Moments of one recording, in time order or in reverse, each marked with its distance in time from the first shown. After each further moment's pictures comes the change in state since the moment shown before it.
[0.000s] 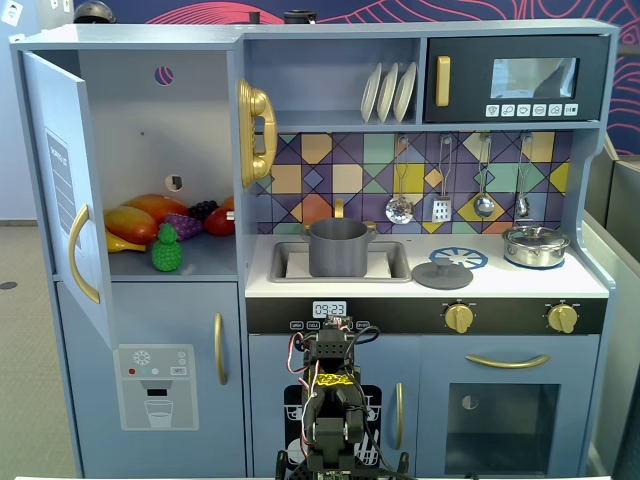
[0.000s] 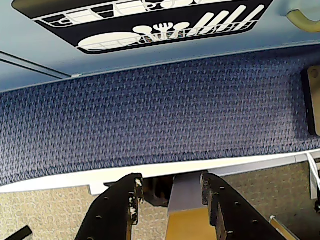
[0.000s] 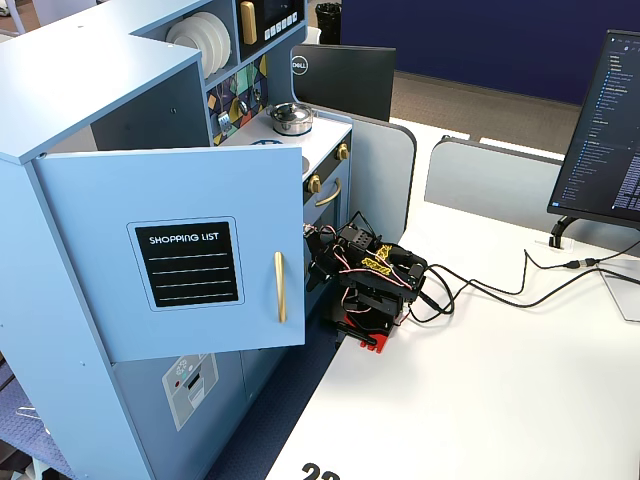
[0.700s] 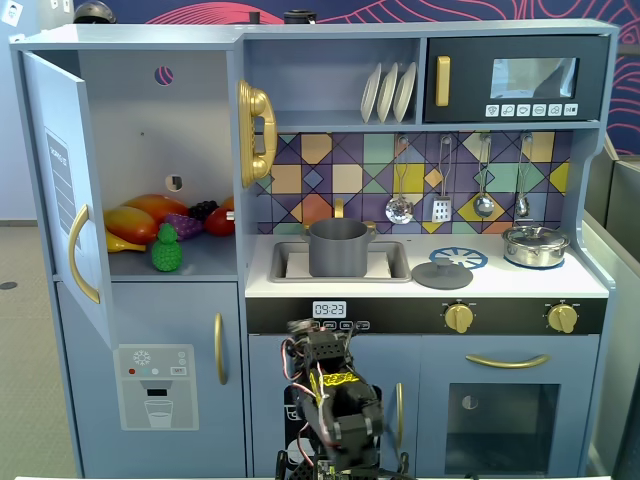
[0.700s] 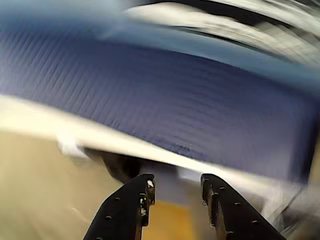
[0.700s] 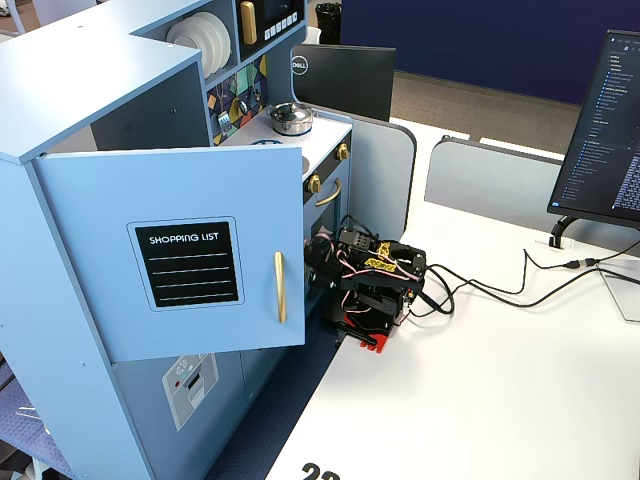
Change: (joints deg) arm -20.7 -0.3 0.4 -5.0 -10.8
